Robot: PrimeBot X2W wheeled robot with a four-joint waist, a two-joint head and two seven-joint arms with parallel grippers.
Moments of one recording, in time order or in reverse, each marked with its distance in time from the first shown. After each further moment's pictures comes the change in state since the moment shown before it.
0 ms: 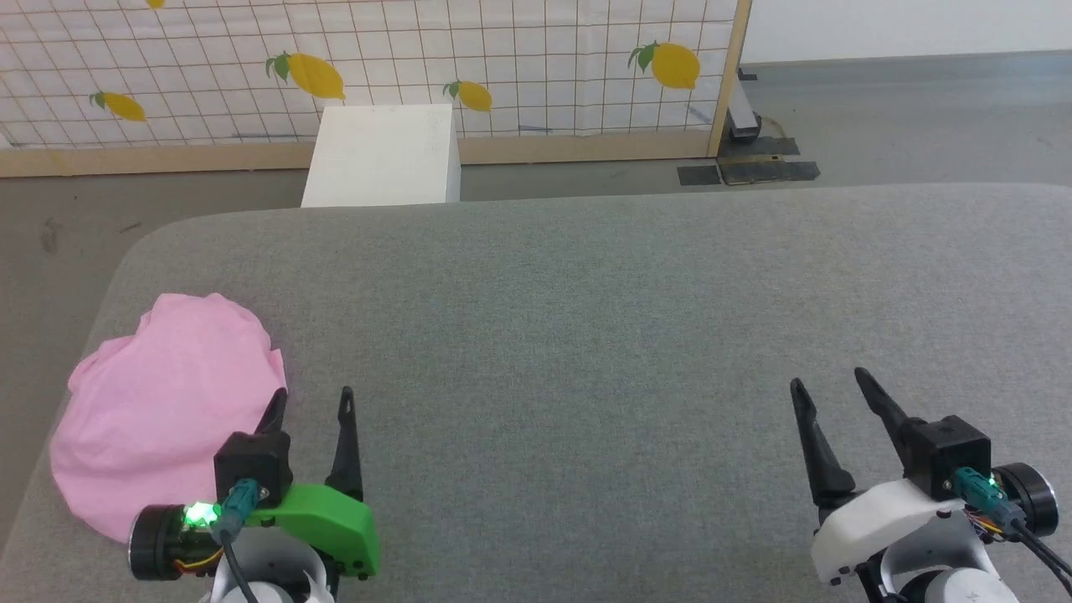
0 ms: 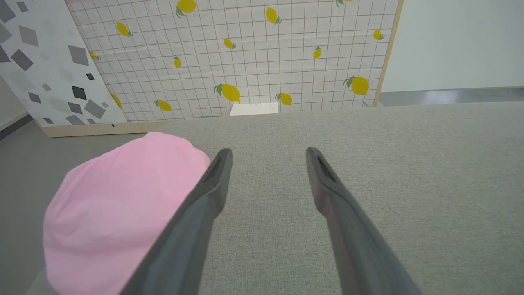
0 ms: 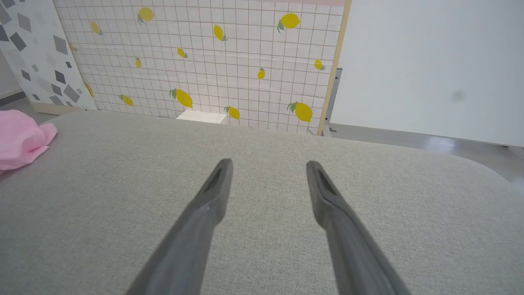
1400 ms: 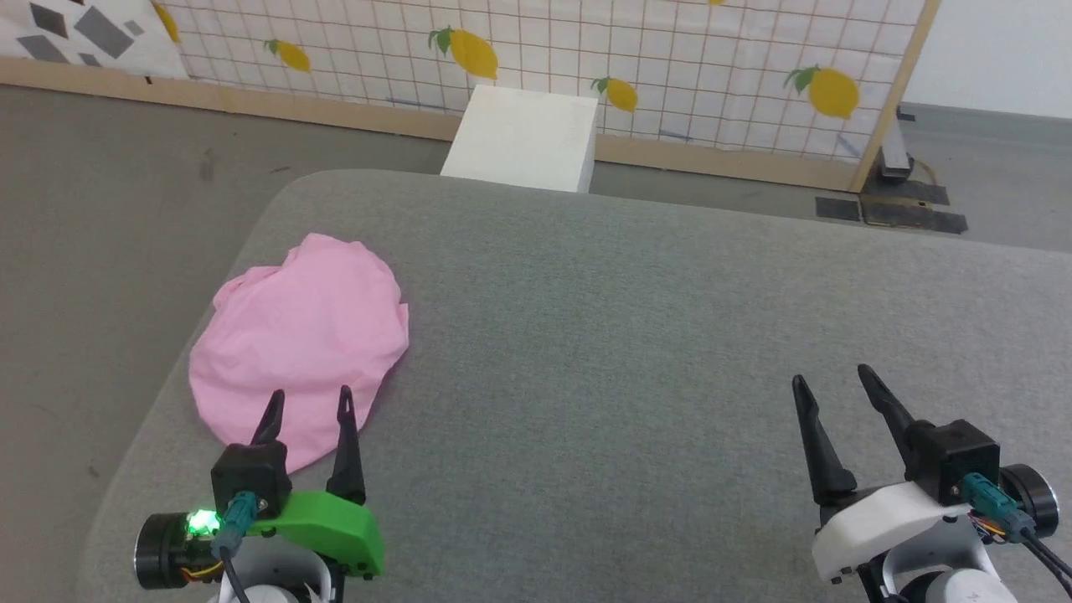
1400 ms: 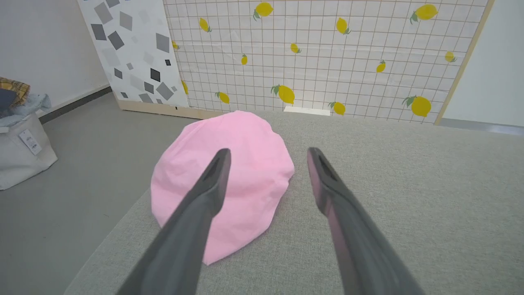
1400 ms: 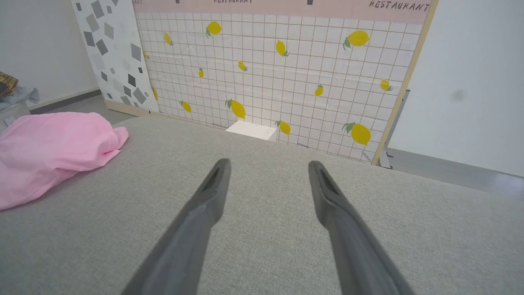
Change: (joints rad) left arm -0.003 0.034 -0.059 0.036 -0.077 0.079 -0.081; right arm 0.000 0.000 -0.002 0.009 0.021 0.000 -0.044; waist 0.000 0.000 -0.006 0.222
